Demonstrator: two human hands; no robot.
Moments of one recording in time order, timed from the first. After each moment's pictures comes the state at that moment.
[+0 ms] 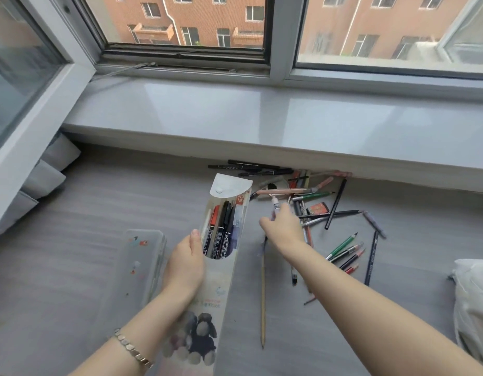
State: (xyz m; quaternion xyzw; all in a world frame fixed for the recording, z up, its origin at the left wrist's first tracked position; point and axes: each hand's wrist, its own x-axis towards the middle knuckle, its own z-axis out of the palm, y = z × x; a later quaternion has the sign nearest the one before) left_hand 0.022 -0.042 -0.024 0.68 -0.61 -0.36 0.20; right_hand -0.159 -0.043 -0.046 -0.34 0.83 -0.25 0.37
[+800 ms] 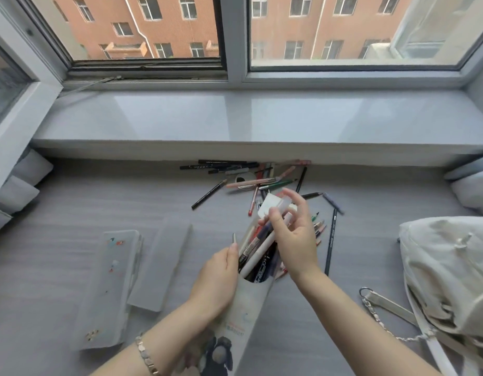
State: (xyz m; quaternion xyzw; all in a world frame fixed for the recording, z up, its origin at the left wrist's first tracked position) left_hand -0.035 0.031 -0.012 0.56 -0.71 -0.42 0.10; right_hand -0.168 0.063 0.019 -0.26 0.62 -0.64 0.37
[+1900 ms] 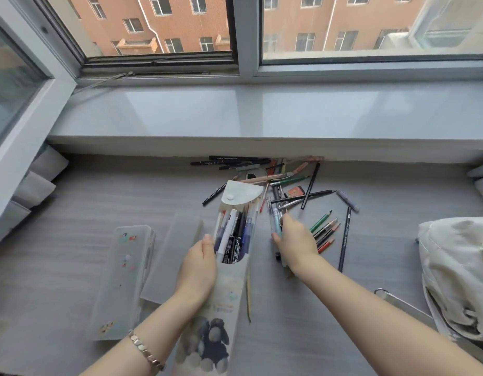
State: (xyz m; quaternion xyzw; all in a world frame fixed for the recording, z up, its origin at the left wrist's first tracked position) left_hand -0.006 0.008 -0.018 0.64 -0.64 -0.39 0.17; right_hand -0.186 0.038 -0.055 -0.46 0.84 -0.11 0.26
